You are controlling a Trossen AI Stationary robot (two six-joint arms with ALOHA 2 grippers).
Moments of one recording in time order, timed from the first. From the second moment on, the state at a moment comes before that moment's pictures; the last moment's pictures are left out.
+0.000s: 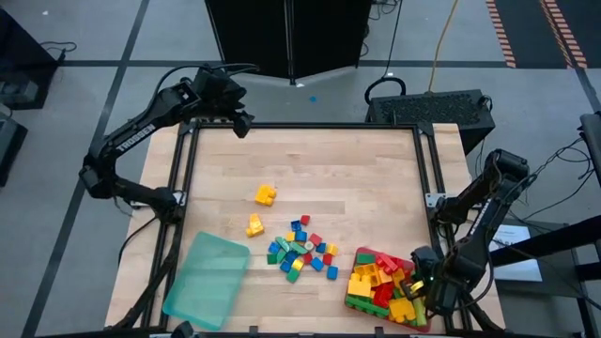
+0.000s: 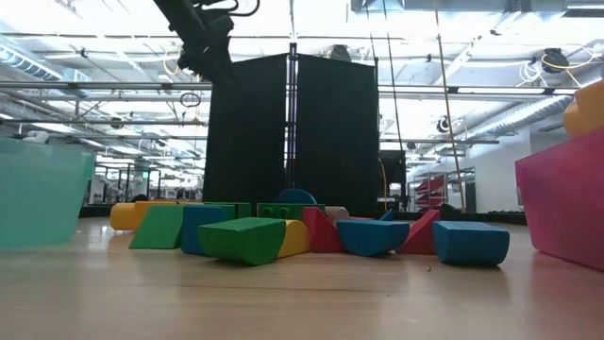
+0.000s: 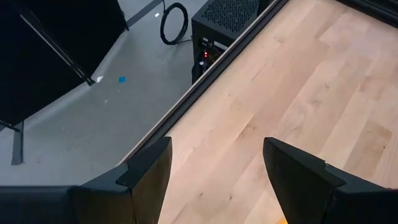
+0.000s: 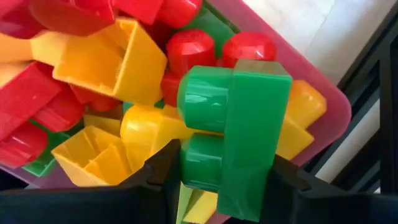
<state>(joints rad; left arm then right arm) 0.72 1.33 1.43 -0.86 0.05 0.04 1.07 1.39 0.94 -0.95 -0.04 2.33</state>
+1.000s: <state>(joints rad) 0.72 1.33 1.43 -0.88 0.05 0.06 0.96 1.17 1.19 -1.36 0.31 2.27</state>
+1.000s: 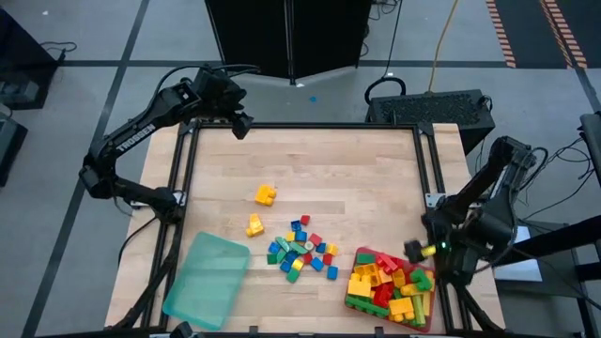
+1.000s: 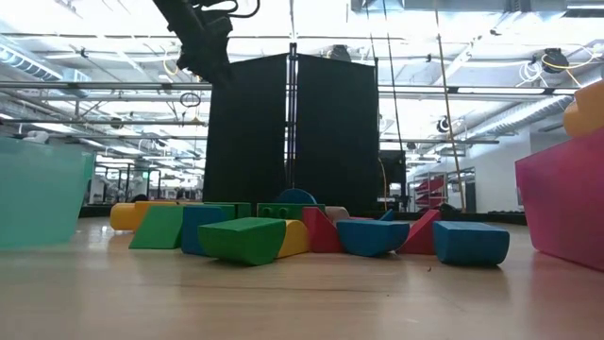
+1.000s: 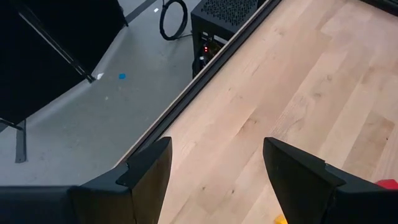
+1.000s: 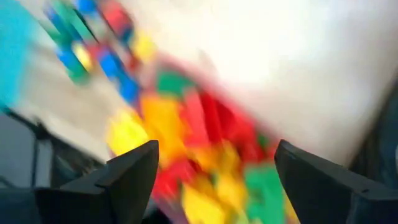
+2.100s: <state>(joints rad) 0.45 1.36 1.09 -0.90 0.12 -0.50 0.32 1.26 1.24 -1.02 0.56 1.18</state>
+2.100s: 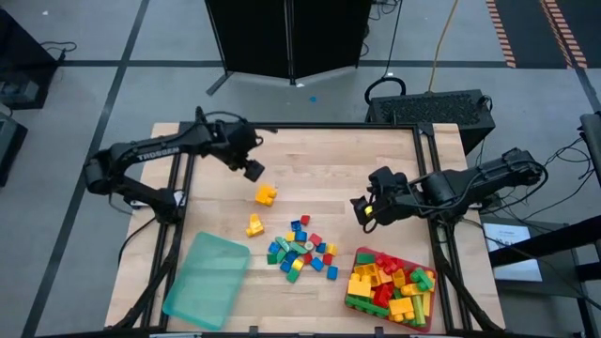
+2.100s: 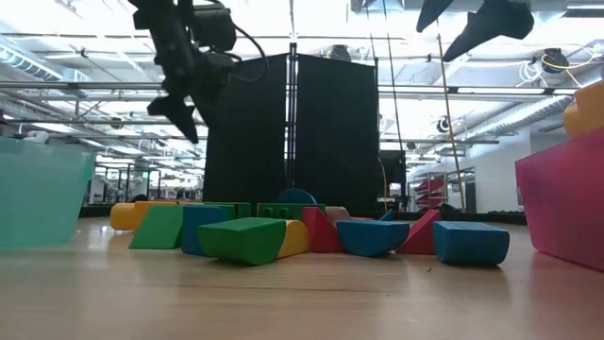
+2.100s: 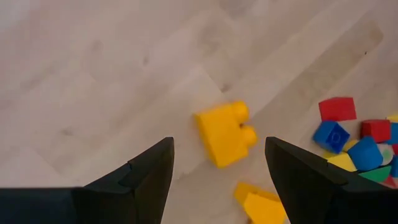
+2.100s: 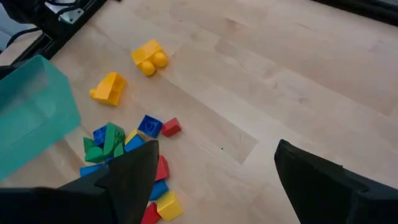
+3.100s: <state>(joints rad) 0.31 1.37 0.69 -0.40 0.11 -0.86 0.32 1.26 1.24 -1.02 0.58 1.14</state>
